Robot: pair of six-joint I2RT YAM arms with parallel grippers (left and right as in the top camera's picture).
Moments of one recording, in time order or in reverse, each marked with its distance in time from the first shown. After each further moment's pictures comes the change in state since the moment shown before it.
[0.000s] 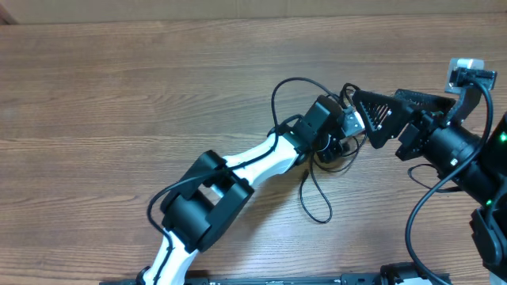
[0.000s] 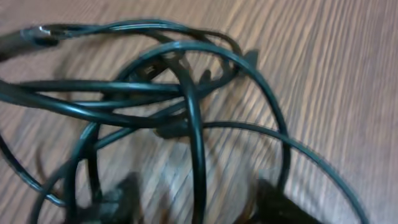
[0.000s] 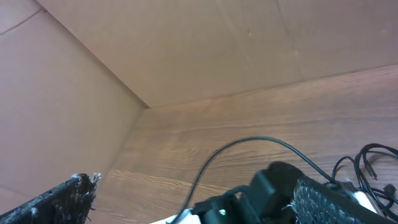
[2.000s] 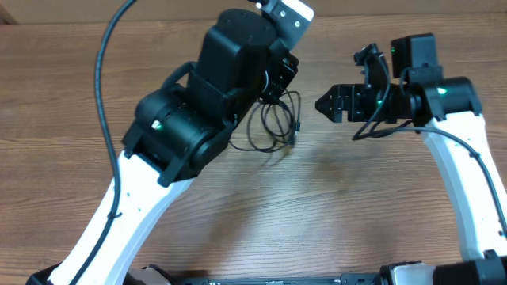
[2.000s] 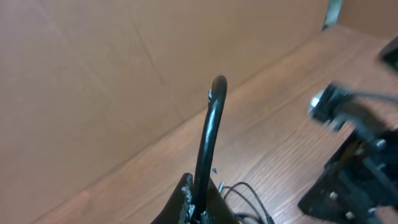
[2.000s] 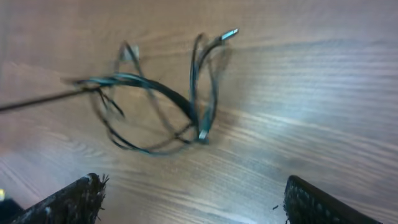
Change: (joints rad) left arm 0.118 -0.580 0.644 -0.882 -0.431 -0.132; right arm 0.021 0.576 0.031 -0.230 0.005 -0.360
